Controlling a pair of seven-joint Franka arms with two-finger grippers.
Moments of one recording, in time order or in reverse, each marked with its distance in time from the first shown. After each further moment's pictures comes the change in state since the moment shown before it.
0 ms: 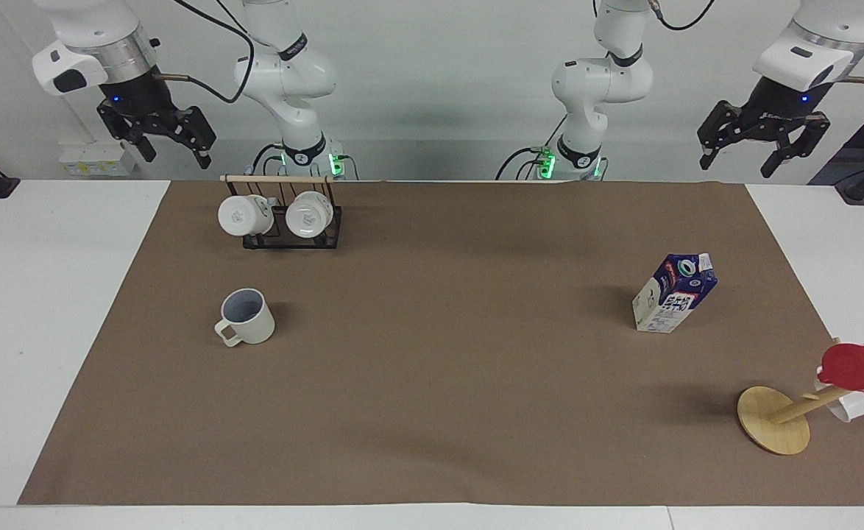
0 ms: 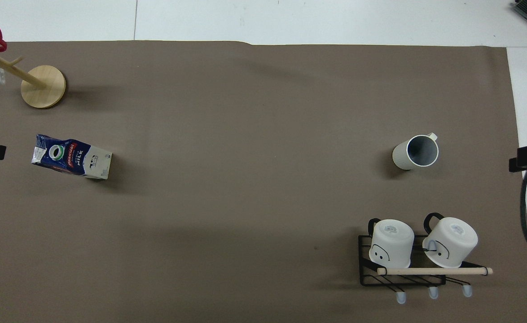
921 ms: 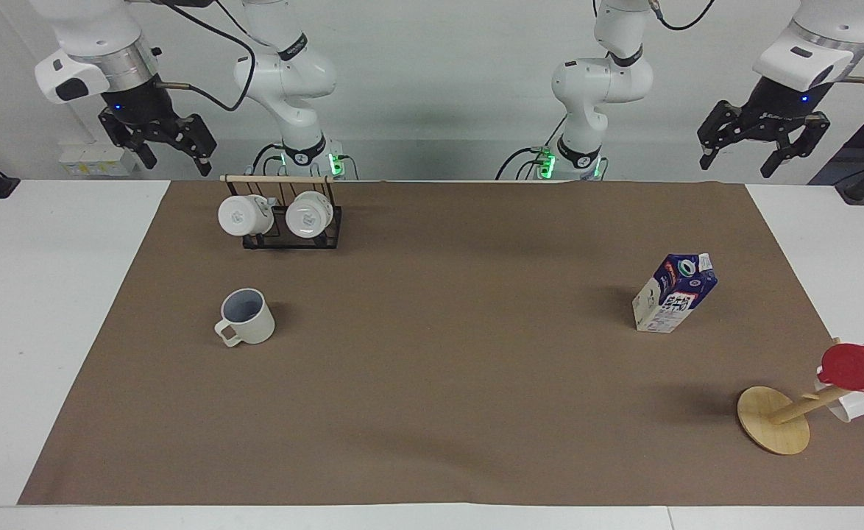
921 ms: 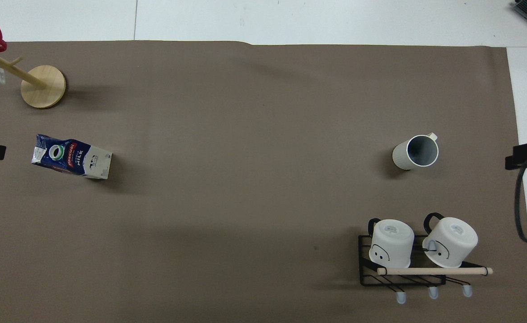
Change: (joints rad) left arm 0.000 0.000 0.000 0.000 0.000 -0.001 0.000; right arm -0.001 0.000 -0.001 -0.036 -0.001 0.051 0.000
